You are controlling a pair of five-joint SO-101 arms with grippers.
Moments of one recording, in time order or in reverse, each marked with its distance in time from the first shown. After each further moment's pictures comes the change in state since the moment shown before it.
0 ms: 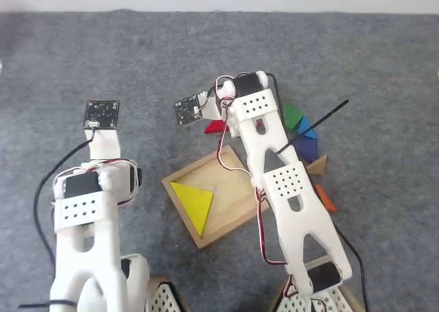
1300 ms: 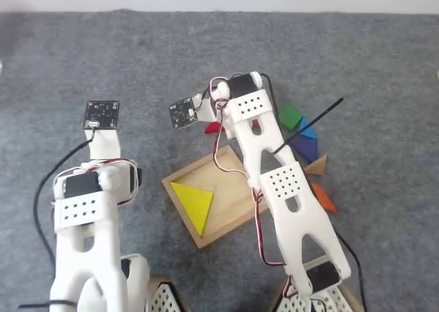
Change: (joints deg) left arm 0.0 0.0 0.0 0.0 0.0; right arm -1.2 -1.5 0.9 -0.1 0.2
